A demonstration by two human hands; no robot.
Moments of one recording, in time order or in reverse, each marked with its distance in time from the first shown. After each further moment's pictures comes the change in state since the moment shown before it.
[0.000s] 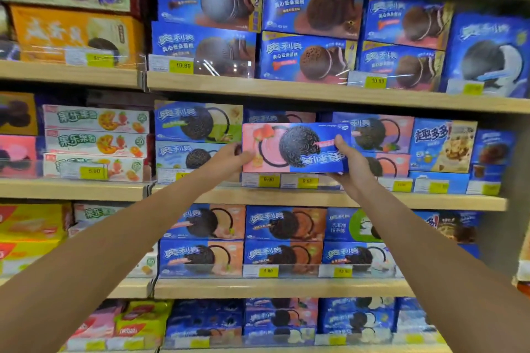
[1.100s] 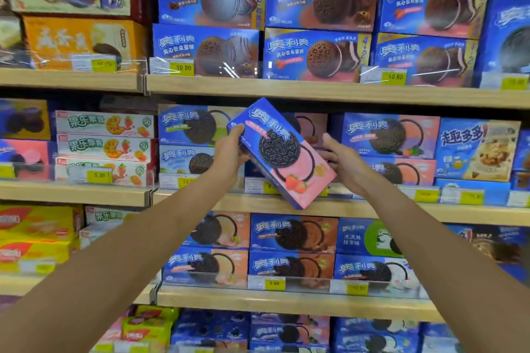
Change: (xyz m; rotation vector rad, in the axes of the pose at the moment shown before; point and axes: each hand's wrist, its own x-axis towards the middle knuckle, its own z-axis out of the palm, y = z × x) left_hand 0.034 0.013 0.020 -0.830 0.405 -0.054; right_hand 0.039 -0.001 0.017 -0.283 -0.212 0.120
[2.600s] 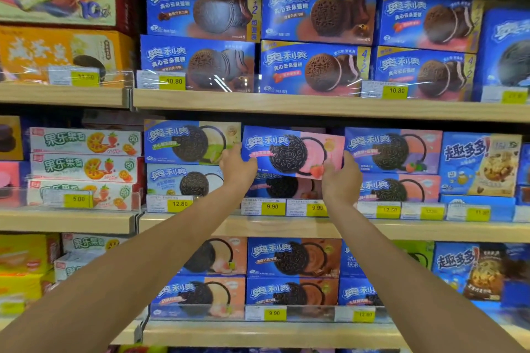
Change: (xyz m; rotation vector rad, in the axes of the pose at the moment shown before) left_hand 0.047 -0.029 0.009 0.780 0.042 0.187; right_hand 0.030 0.024 0.031 -0.472 0.820 -0.274
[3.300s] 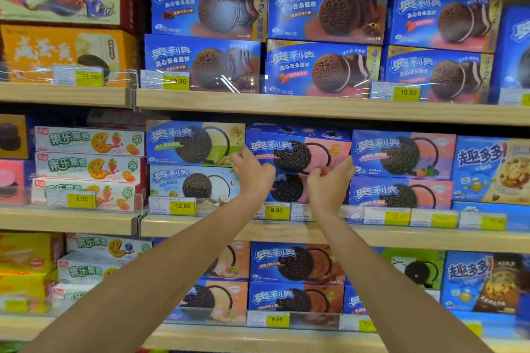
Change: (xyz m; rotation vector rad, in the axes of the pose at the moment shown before) left_hand -0.010 0.009 0.026 0.006 0.072 -0.016; right_hand -0.017 -0.010 0.026 0.127 -0.030 0.008
